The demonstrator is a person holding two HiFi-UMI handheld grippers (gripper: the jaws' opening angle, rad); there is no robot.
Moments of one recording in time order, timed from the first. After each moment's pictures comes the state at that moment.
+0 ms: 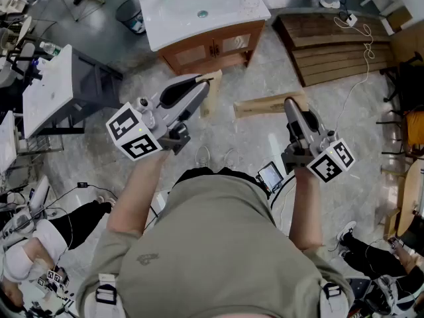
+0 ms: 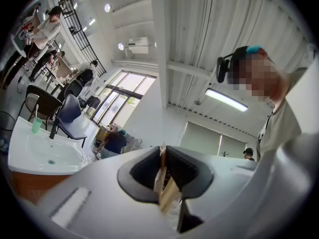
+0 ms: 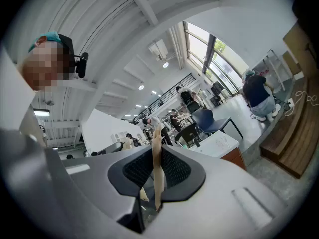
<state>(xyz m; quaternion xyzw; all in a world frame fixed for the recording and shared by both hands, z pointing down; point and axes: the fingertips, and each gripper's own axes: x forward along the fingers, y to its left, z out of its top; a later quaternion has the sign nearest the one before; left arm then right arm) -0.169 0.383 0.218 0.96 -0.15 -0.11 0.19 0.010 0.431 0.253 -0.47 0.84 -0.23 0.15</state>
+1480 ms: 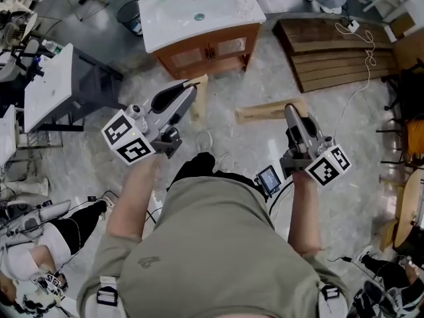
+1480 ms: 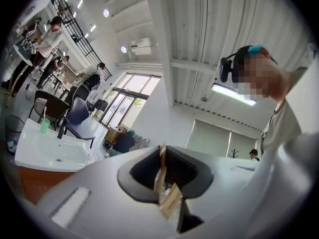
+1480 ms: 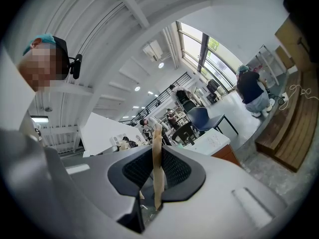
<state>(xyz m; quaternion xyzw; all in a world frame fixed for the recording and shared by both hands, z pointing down) -0.145 0.384 0.239 0.95 -0.21 -0.10 0.19 0.071 0.435 0.281 -0.47 0.83 -0.26 0.16</state>
